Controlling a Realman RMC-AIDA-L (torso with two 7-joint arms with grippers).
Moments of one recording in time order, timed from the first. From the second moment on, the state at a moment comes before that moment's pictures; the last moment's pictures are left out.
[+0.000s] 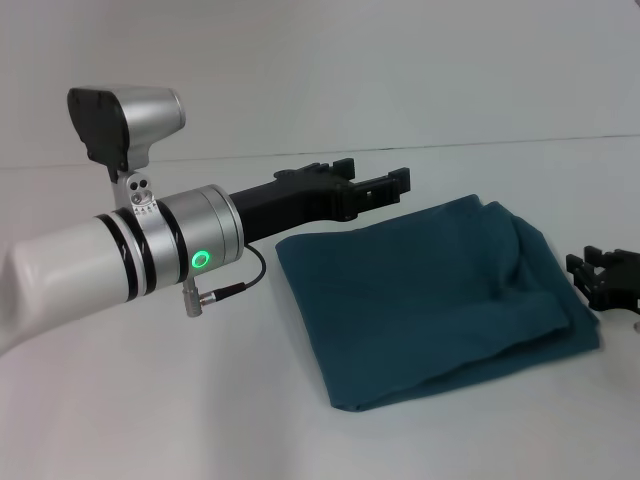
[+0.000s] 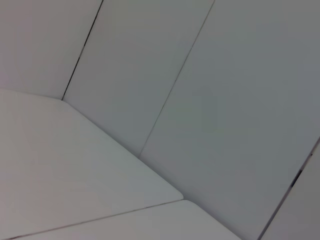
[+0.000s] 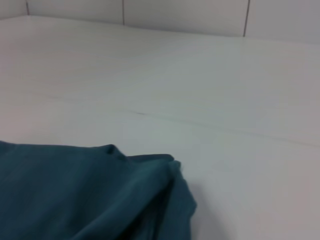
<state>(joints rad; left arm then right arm) -0.54 -2.17 -1.66 -0.92 -1.72 0.82 -1.88 0.41 2.09 -0.64 -0.52 -1.71 -0.82 1.05</state>
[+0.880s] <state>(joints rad) -0.50 -2.17 -1.72 -0.96 -1.80 0.84 -1.79 0.41 2.10 -0.74 -0.48 -1.71 -0.85 1.05</state>
